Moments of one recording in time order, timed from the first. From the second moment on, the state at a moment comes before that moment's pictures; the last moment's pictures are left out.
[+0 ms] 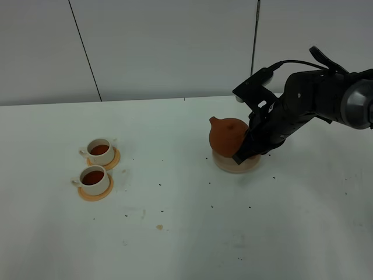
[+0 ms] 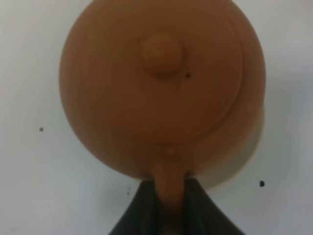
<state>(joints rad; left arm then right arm) -0.09 0.10 -0.51 0.00 1.04 0.03 0.40 2.09 -1.56 0.22 0.61 -0.58</state>
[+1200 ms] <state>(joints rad) -0.09 0.10 -0.51 0.00 1.04 0.03 0.37 2.15 -1.56 0.26 0.61 -0.61</state>
